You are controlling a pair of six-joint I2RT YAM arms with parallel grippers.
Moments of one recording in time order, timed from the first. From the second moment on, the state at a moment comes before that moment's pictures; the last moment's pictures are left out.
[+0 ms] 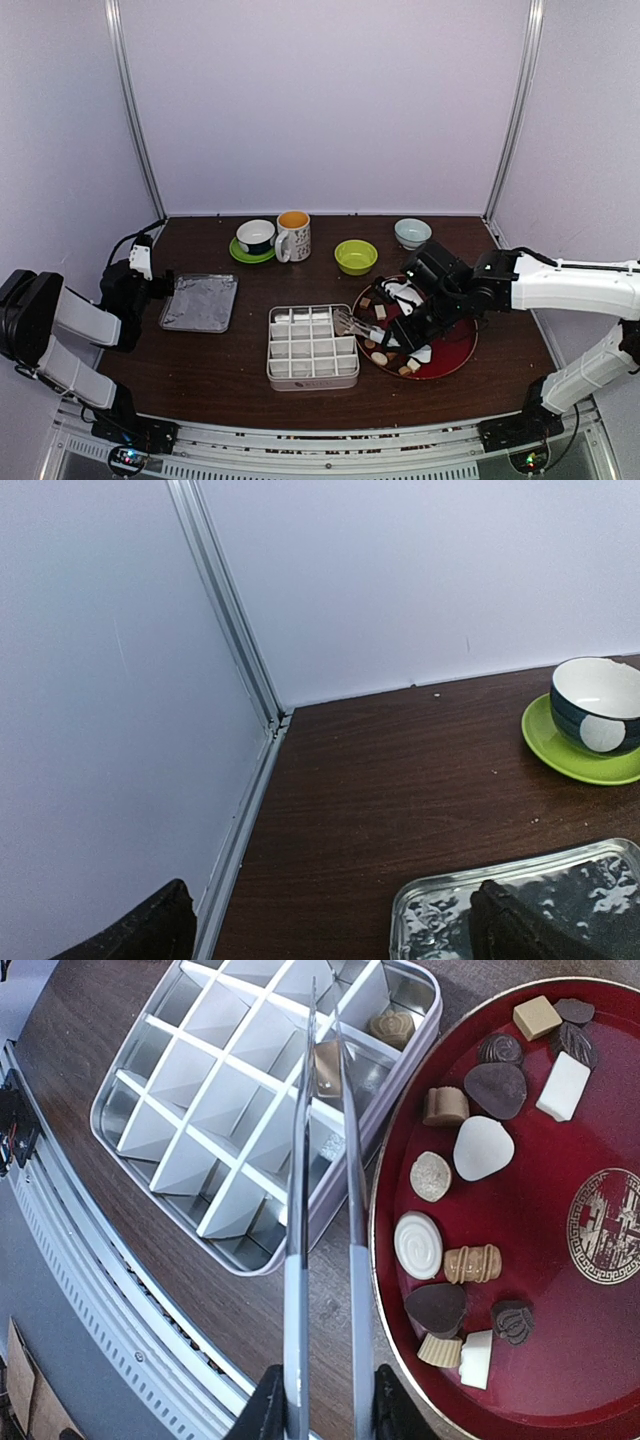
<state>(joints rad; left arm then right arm) -0.04 1.42 0.25 1.05 -0.18 0.23 0.96 1.35 0.99 -0.69 -0.15 0.39</state>
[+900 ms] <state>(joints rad) -0.04 1.42 0.25 1.05 -0.18 0.23 0.90 1.24 0.98 -0.77 0.09 0.44</state>
